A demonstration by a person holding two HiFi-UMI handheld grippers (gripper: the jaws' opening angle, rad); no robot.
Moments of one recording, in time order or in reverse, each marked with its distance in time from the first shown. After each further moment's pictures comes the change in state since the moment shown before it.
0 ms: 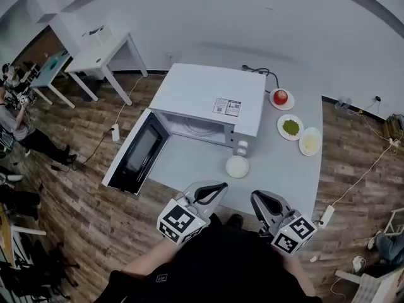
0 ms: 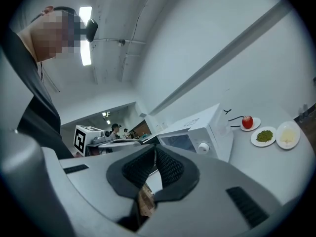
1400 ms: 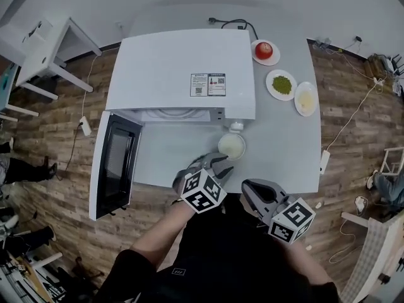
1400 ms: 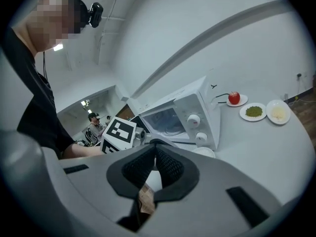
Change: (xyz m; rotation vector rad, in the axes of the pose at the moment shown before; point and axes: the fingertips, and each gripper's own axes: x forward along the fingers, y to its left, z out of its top) left arm 0.105 0.052 -0.158 0.287 0.506 -0.328; right arm 0.060 -0.034 -0.063 0.119 0.232 -0.211
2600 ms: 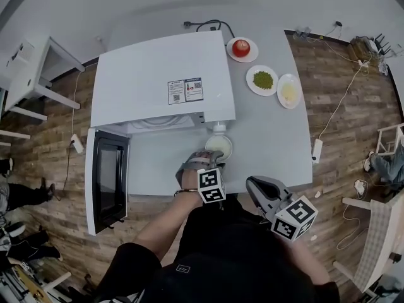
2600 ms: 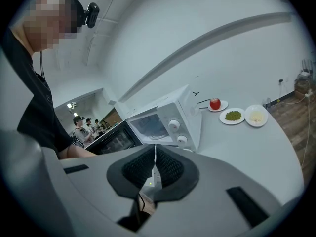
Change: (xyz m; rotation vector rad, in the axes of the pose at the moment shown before) left arm 0.094 -0.005 -0.051 0.471 0.248 -0.001; right arm -0.032 -0.032 0.003 0.039 -0.054 -0.153
